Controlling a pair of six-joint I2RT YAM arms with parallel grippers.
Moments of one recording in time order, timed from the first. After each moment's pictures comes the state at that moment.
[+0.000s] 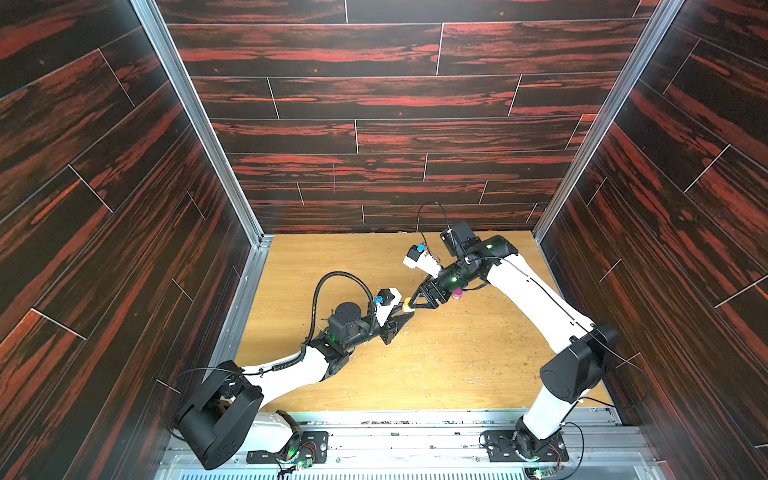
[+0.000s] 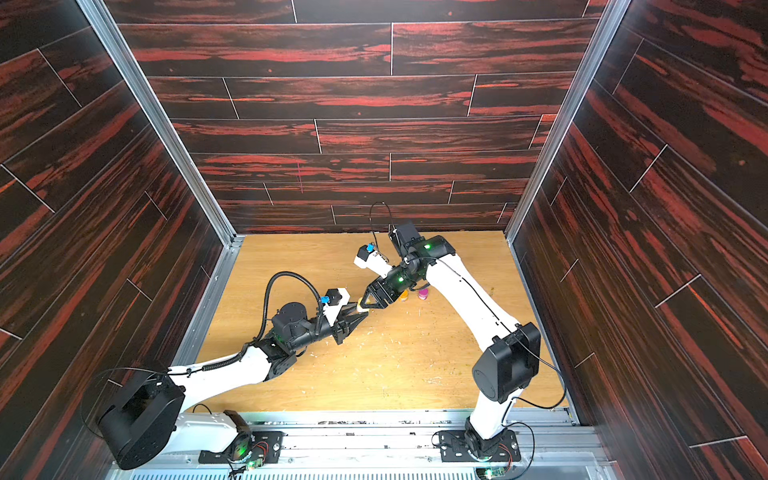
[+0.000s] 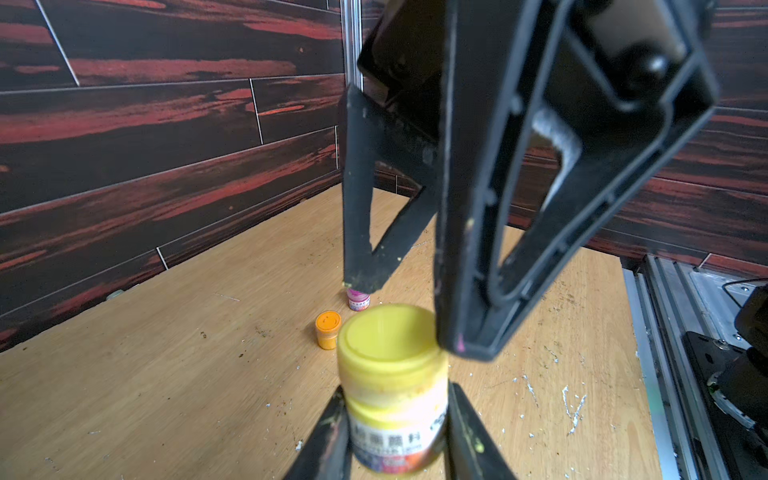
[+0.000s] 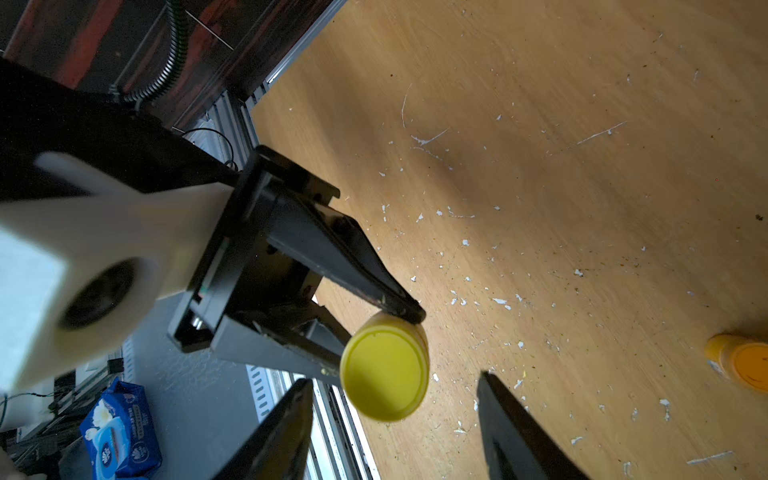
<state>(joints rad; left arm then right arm) -0.67 1.35 0.58 0.67 0.37 0.02 0.56 1.75 1.79 -1.20 -0.65 -0.30</state>
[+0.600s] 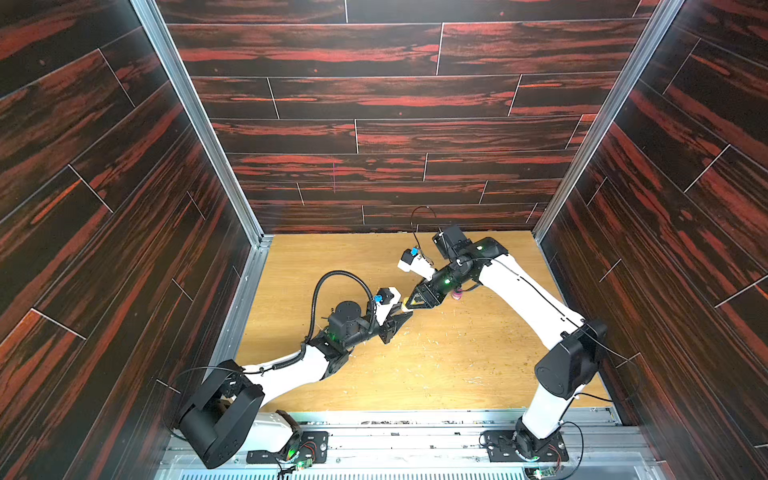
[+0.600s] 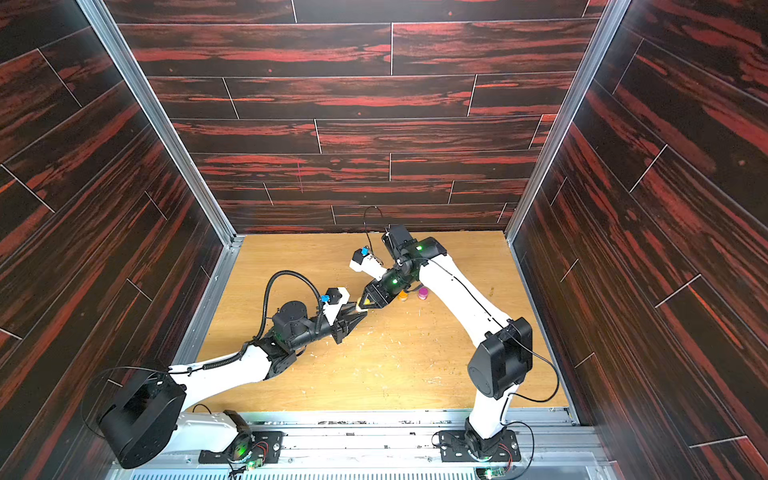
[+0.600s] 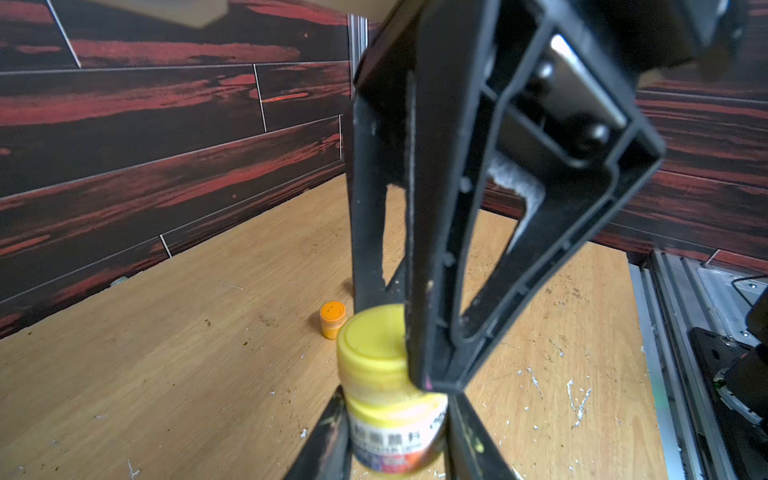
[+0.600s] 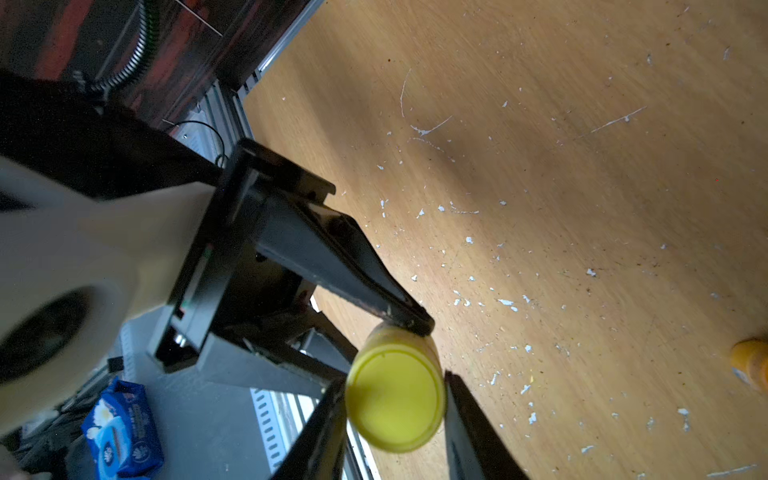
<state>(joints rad) -0.66 1.36 0.59 0.64 0.37 0.02 0.58 1.79 1.79 -1.18 -0.63 -0.26</state>
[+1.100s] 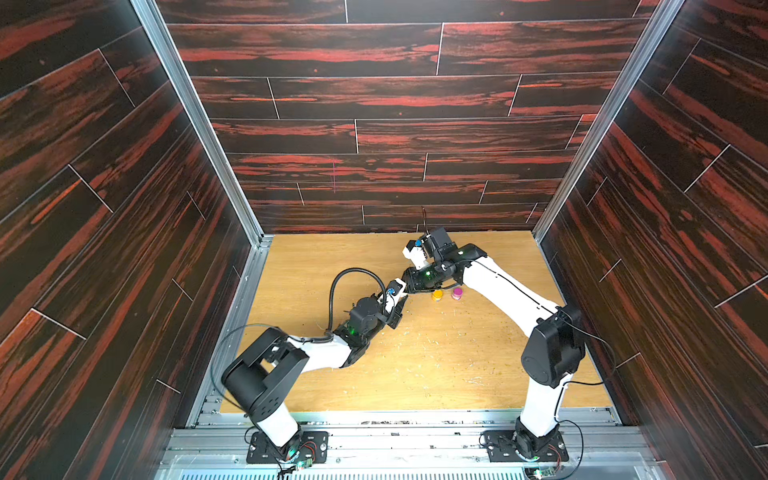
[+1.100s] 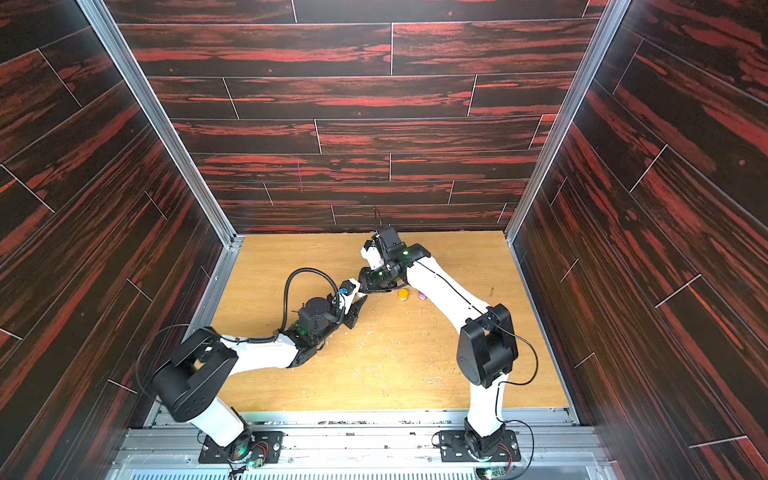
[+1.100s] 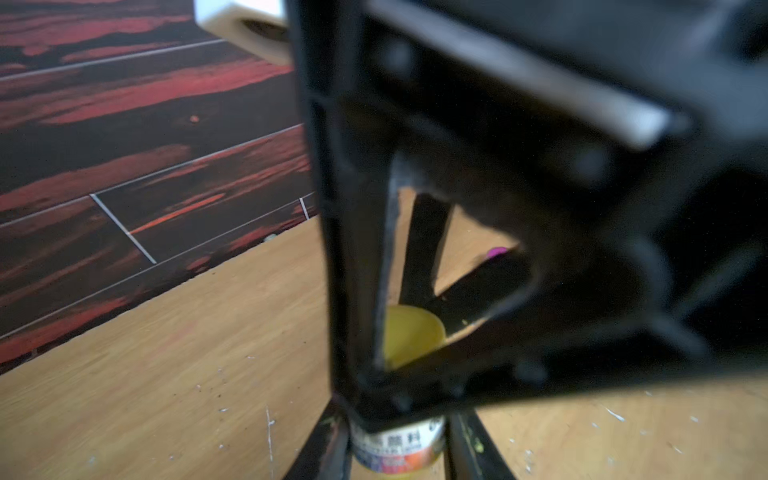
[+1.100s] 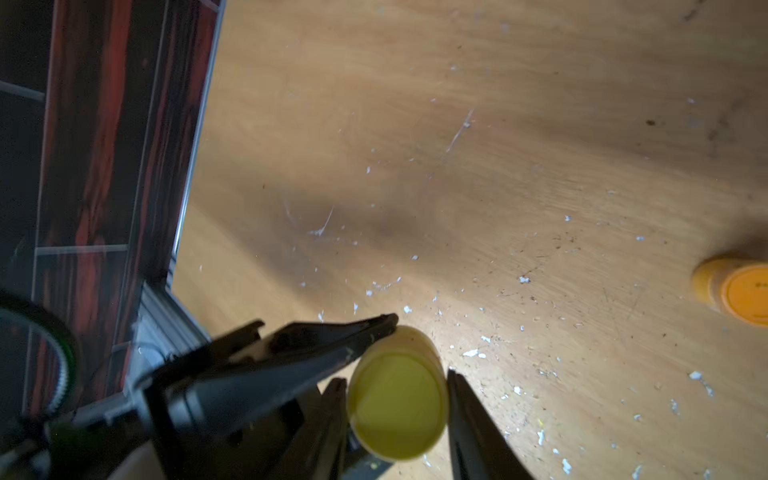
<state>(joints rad) -0.71 1.67 0.70 0.83 -0.07 0.13 0.61 1.89 1.74 -0.85 -0.37 0.37</state>
